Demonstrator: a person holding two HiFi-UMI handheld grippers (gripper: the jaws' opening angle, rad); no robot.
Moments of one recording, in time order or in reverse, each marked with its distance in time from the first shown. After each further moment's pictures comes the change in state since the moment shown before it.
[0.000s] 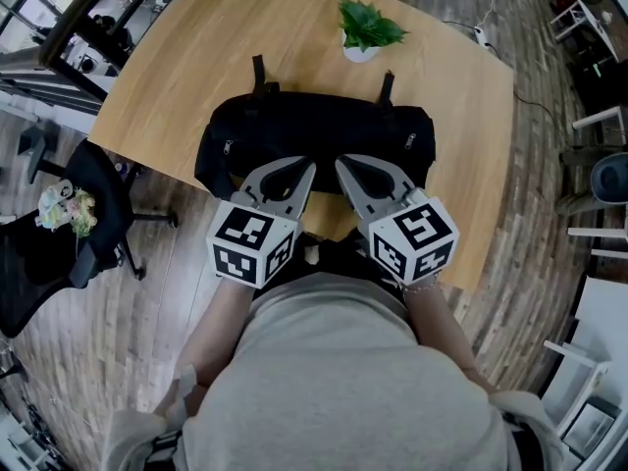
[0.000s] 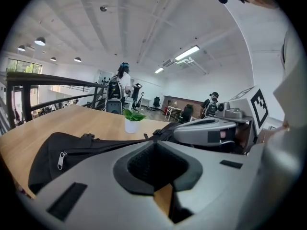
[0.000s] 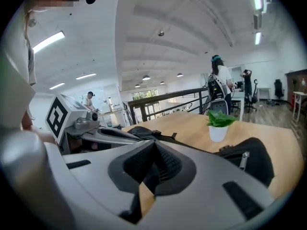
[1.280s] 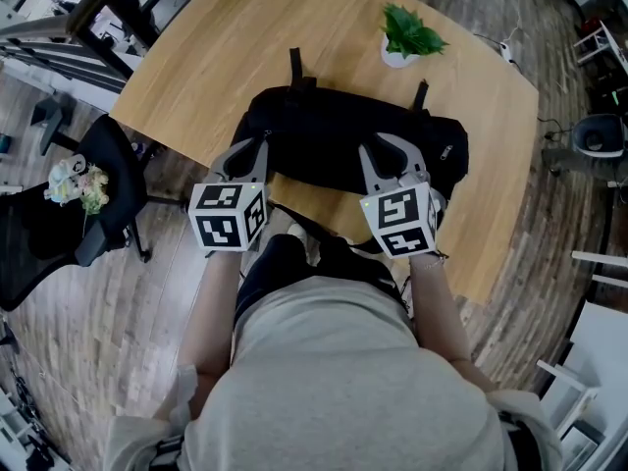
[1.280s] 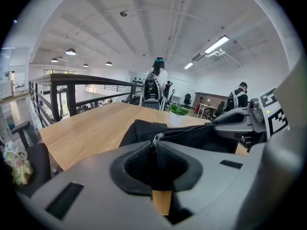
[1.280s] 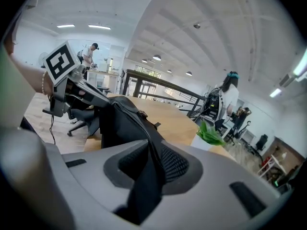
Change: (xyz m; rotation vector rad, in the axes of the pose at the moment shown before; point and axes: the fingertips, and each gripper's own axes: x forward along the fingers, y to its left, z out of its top) left arm -0.057 0.148 -0.032 -0.080 0.026 0.396; right arm 0.058 -0.030 -0.018 -0.452 0.198 -0.243
